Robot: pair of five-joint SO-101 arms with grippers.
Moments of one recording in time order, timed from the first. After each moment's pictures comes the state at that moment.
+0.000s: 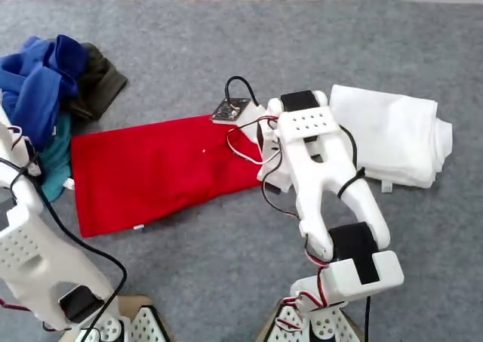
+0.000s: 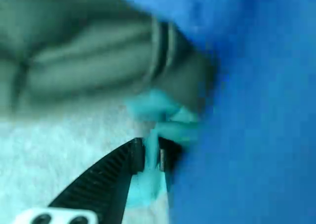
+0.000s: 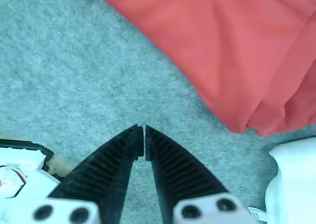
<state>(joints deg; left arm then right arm) -43.0 28.0 -5.5 71.4 -15.0 -12.7 2.7 14.5 88.4 46.3</state>
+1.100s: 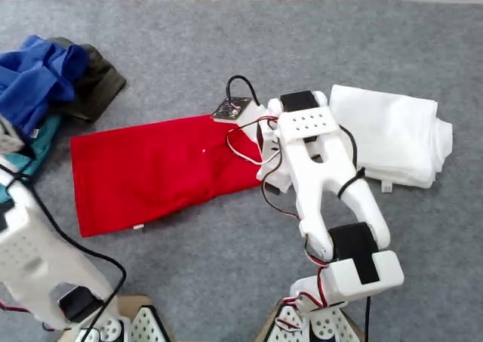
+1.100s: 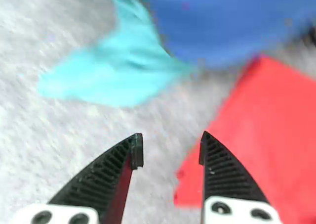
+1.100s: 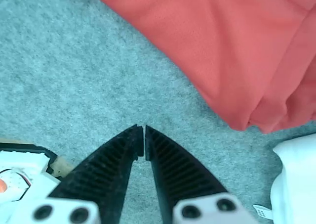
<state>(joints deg) -41.1 18.6 -22.8 100.2 -1.5 -12.7 2.7 14.8 88.4 44.2</state>
